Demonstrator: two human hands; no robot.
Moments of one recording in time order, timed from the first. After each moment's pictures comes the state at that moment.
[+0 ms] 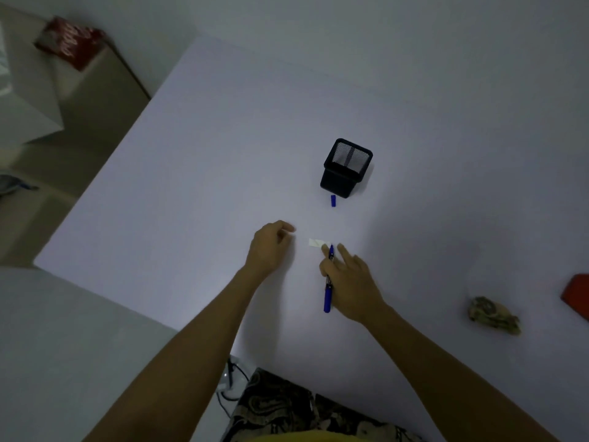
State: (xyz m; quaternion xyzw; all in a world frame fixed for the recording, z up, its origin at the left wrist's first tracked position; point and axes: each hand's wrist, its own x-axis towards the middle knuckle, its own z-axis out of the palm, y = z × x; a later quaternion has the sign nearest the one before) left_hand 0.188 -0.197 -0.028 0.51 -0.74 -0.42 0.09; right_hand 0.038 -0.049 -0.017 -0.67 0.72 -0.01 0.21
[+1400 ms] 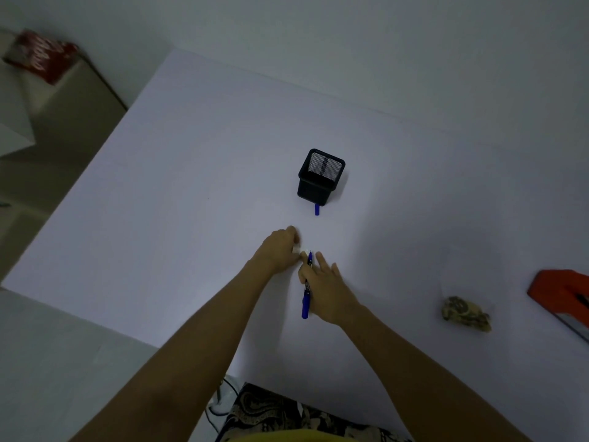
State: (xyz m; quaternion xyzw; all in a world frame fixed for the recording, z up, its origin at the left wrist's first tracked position) left_hand 0.126 -0.194 -0.018 0.41 -0.83 -0.37 -0.09; right_hand 0.039 -0.056 -0.014 -0.63 0.71 0.00 0.31
